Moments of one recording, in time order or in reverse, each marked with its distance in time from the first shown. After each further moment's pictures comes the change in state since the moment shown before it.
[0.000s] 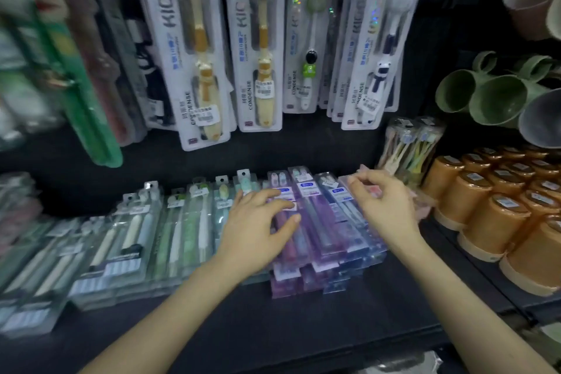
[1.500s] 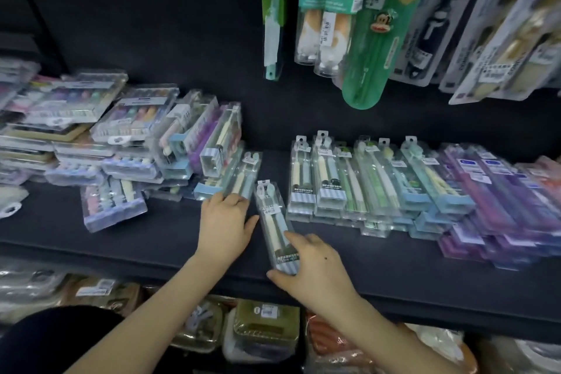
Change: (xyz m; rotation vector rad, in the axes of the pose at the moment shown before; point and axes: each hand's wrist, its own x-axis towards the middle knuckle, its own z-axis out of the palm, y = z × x) left_hand -0.214 -0.231 -0.132 0.499 0.065 -0.362; right_hand -0.232 -0.201 0.230 -0.284 -0.852 -0.183
